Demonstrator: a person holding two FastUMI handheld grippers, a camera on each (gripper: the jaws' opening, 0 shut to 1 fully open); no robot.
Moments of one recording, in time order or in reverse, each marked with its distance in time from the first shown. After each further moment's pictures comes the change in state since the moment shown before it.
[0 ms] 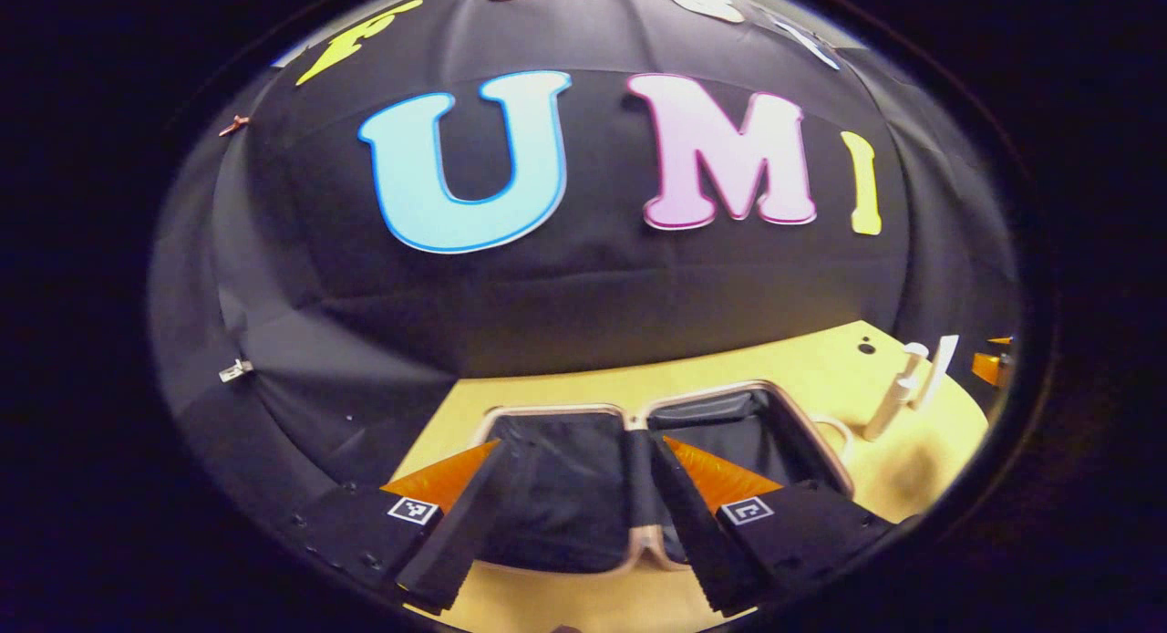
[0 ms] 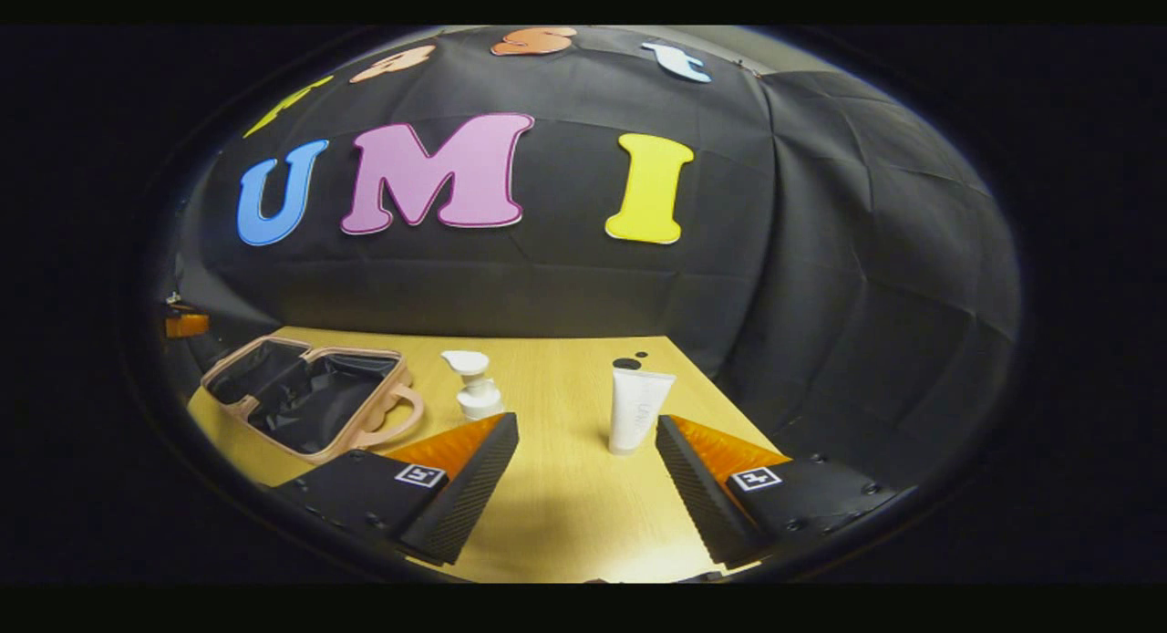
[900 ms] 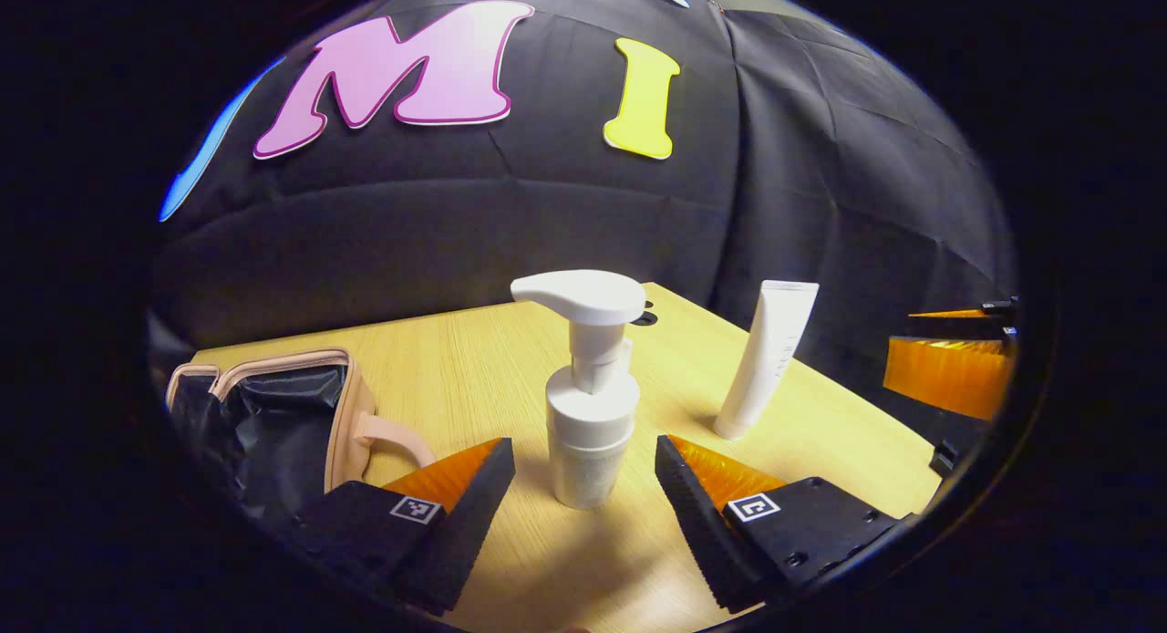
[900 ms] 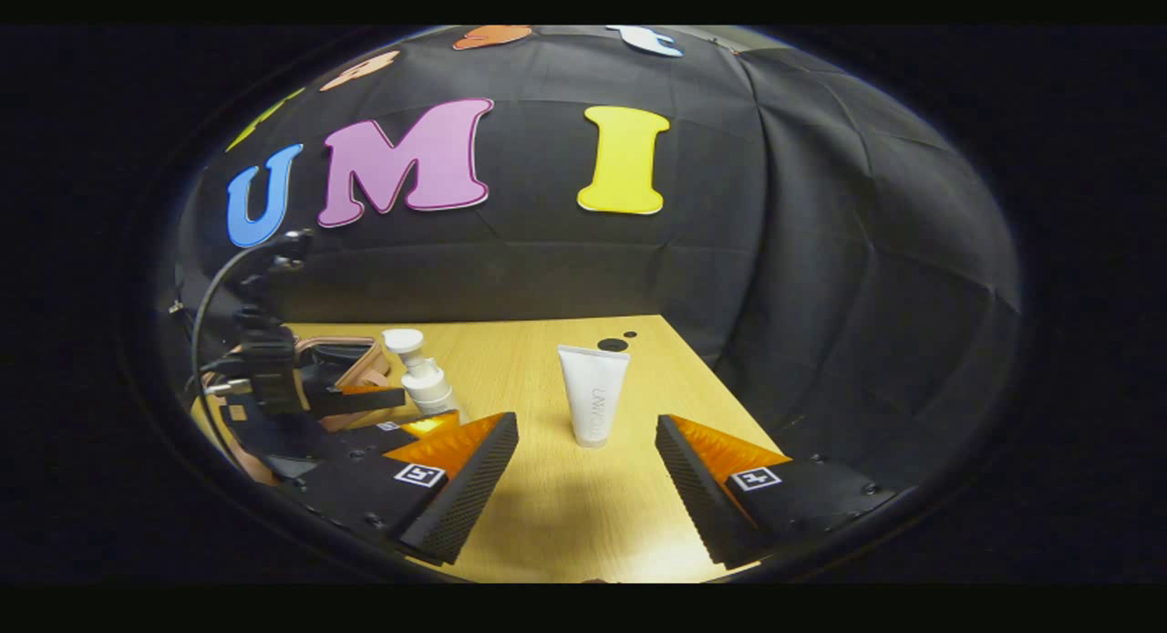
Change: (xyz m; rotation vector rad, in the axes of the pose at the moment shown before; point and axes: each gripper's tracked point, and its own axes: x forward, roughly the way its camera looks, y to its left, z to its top) left arm 0.157 -0.362 -0.069 0.056 0.057 -0.360; right arm 0.040 -0.044 -0.040 0.062 0.081 0.043
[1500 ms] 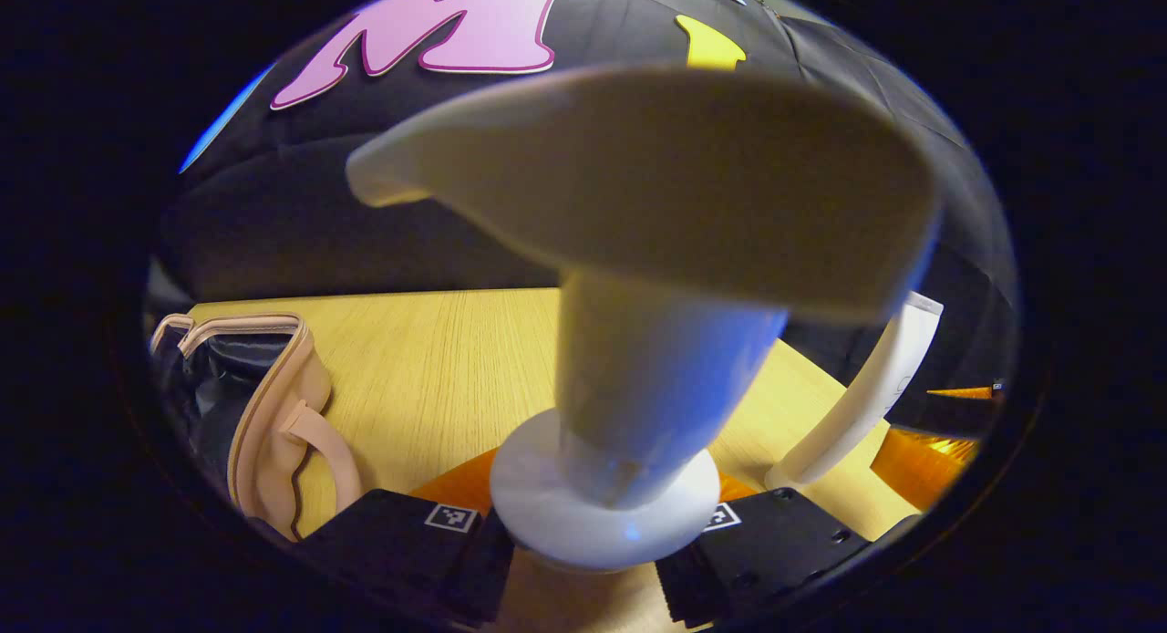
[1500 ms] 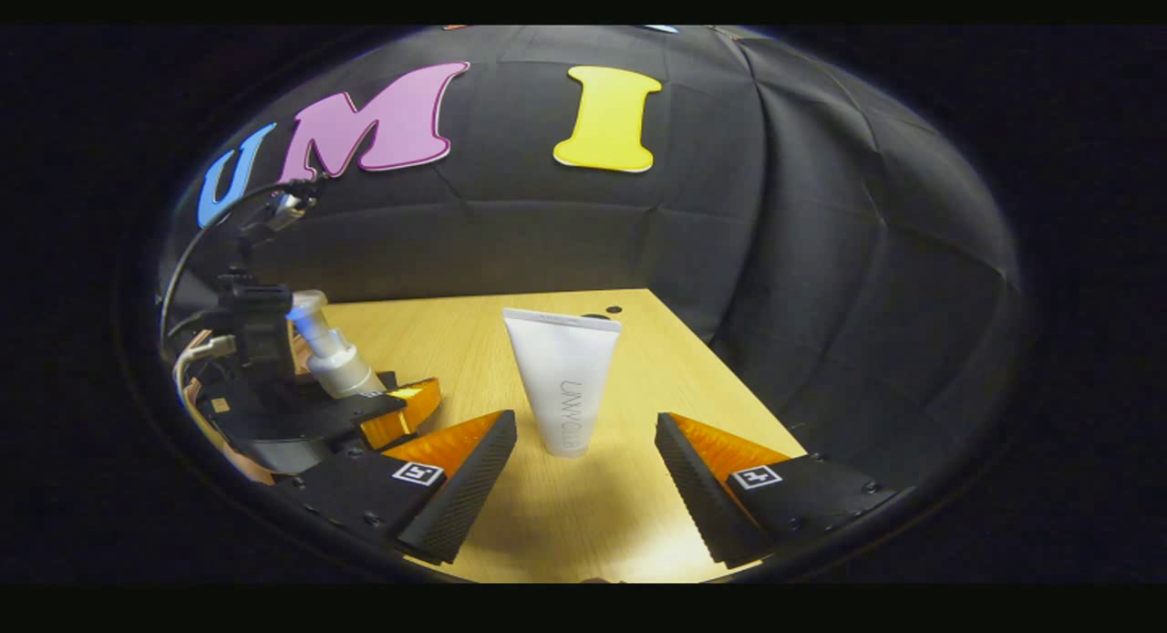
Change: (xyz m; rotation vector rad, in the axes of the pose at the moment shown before) left arm 0.064 0.000 -0.002 -0.134 0.002 0.073; right arm 0.083 -0.018 -0.035 -0.022 0.064 -0.071
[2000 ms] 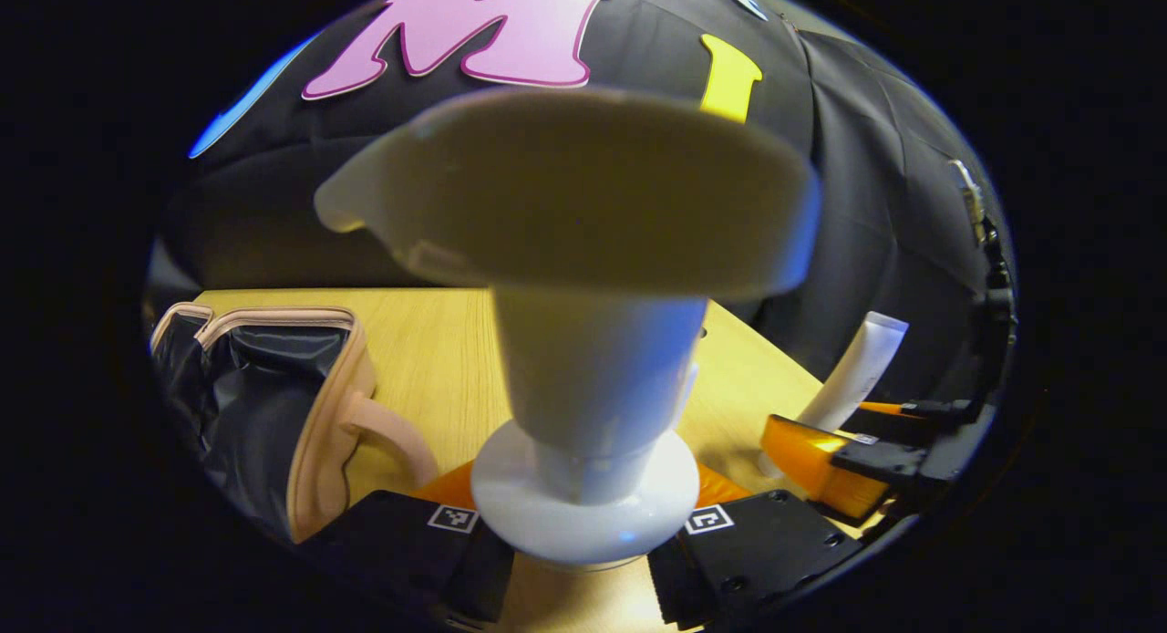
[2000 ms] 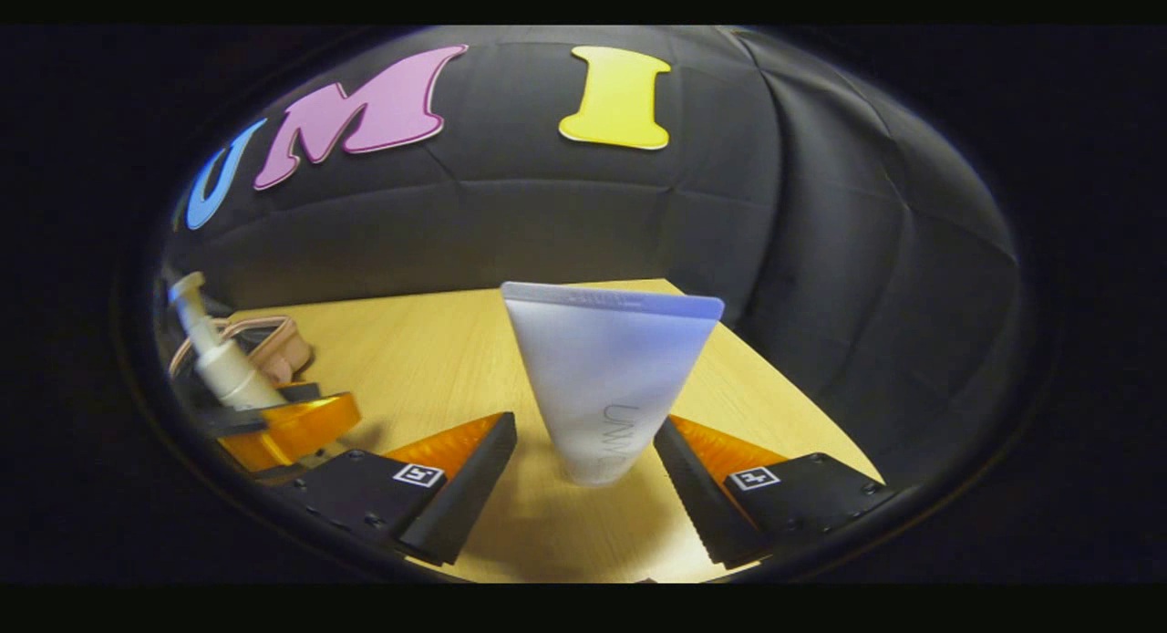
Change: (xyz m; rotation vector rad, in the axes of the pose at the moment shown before) left arm -0.058 0.024 0.006 -0.042 0.006 -0.029; right arm 0.061 0.014 -0.011 0.041 -0.001 -0.022
